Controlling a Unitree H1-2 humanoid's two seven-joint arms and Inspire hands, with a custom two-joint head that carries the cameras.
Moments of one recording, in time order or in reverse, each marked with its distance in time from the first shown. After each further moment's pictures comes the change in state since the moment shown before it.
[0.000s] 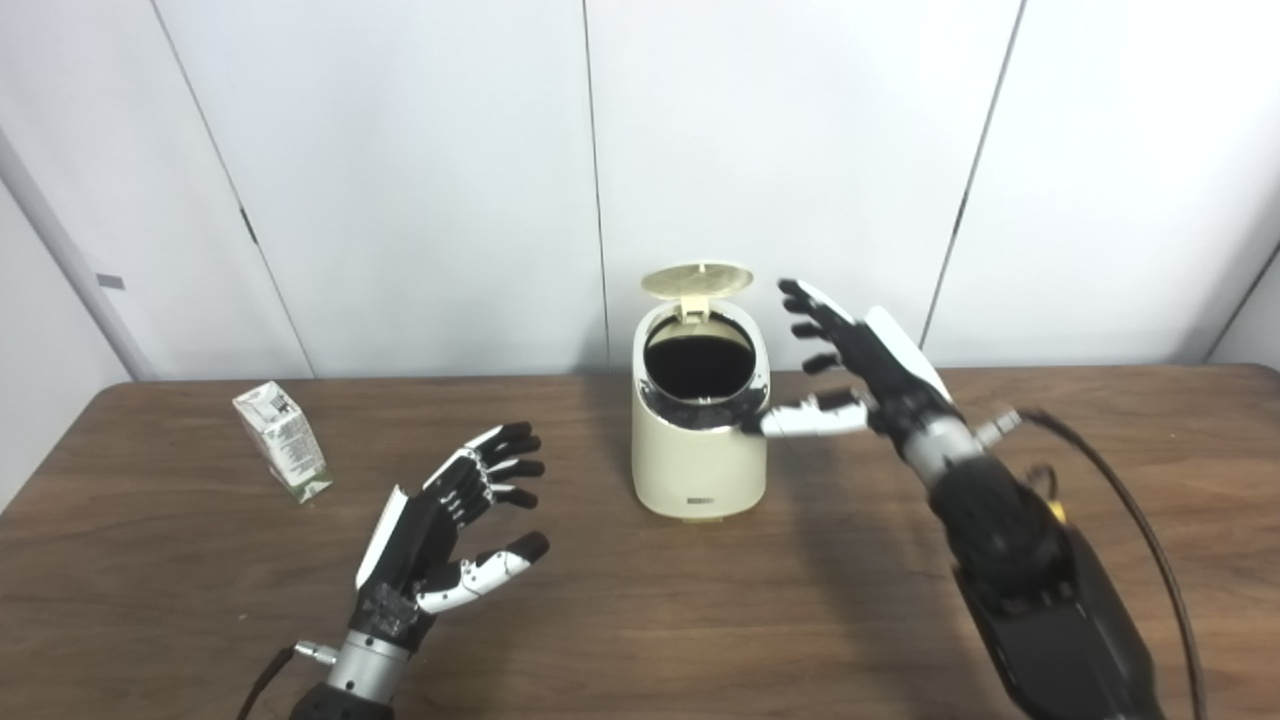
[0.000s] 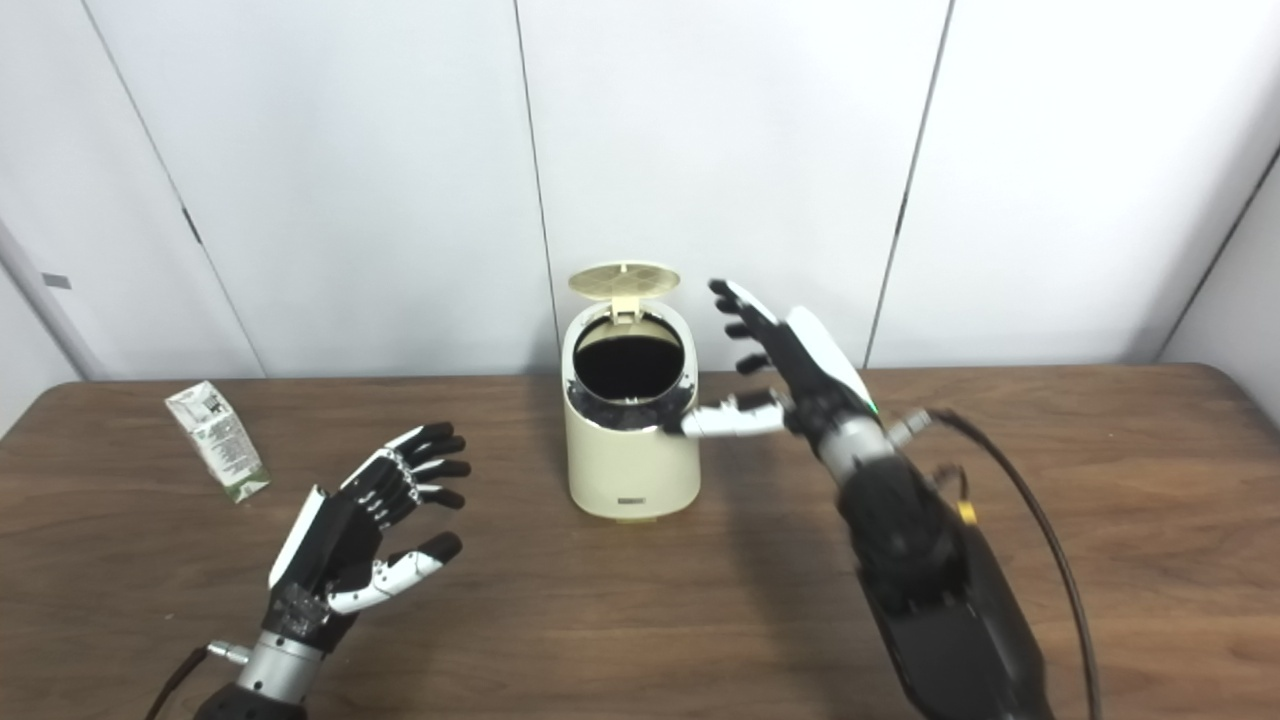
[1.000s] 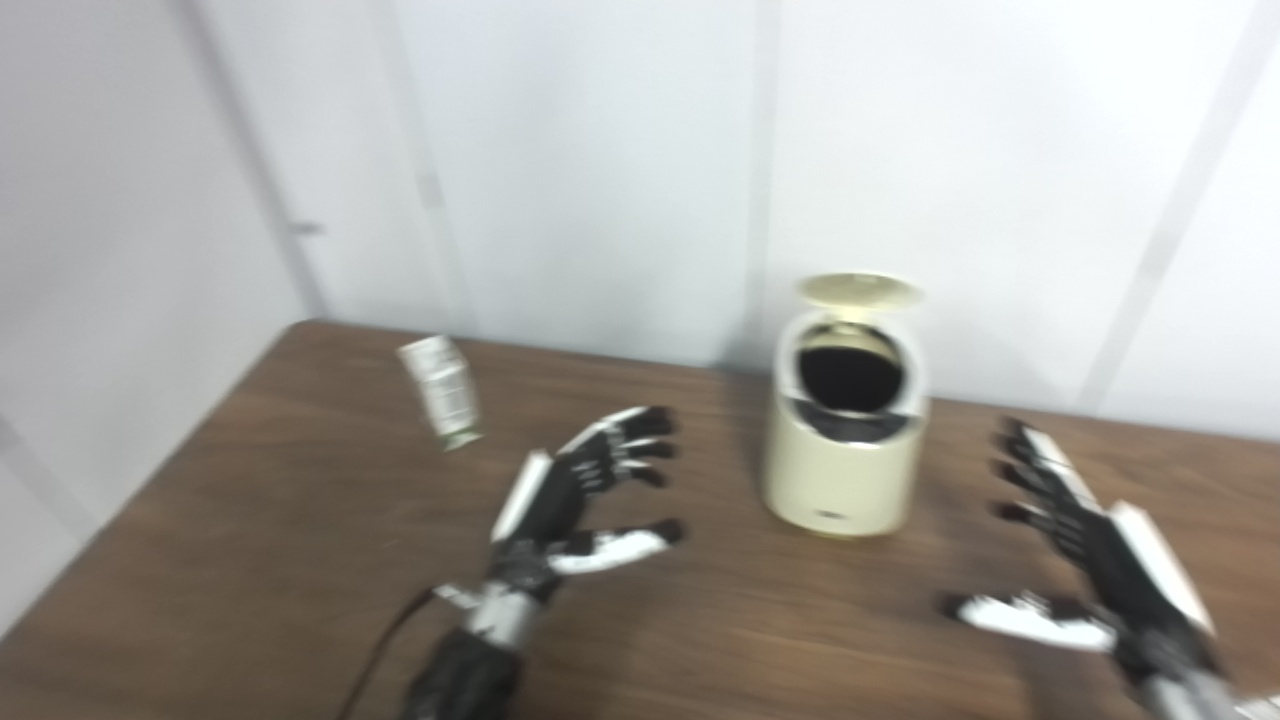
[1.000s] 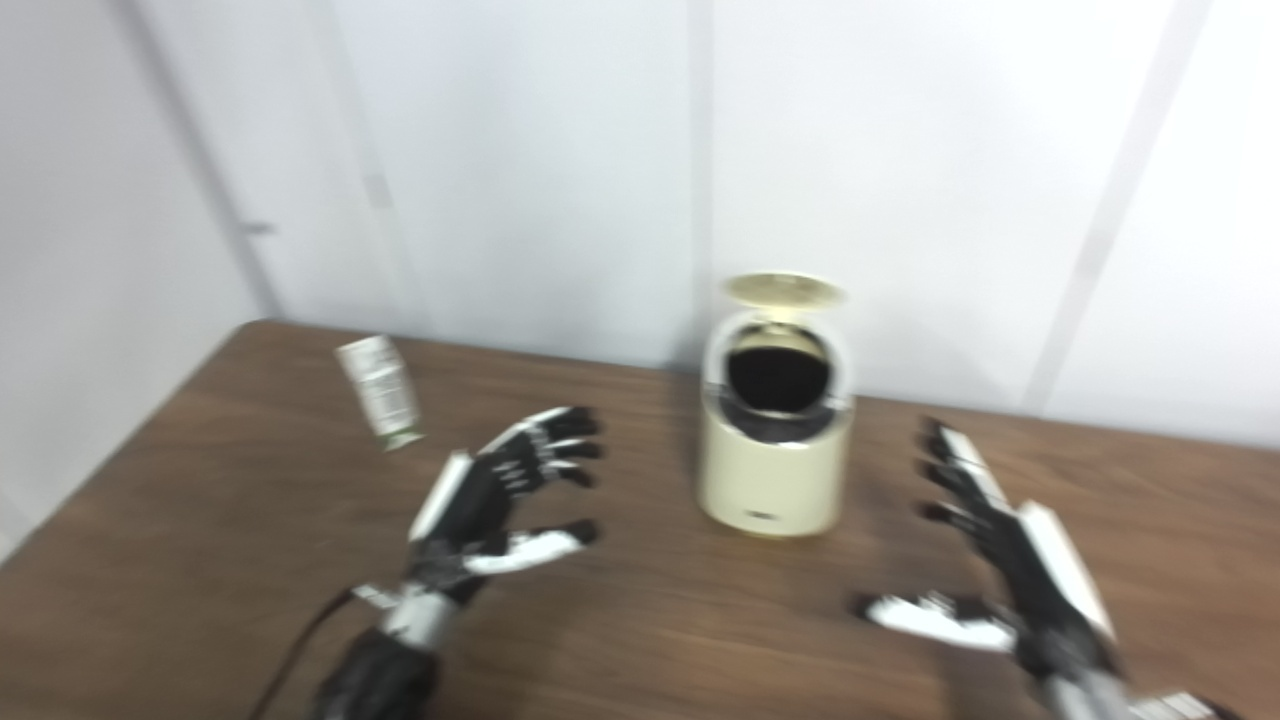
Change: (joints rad) left arm 0.020 -0.036 0.027 -0.041 0.056 -0.001 0.113; right arm 0.289 -0.044 -0.060 -0.175 0.156 -0.151 0.012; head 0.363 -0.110
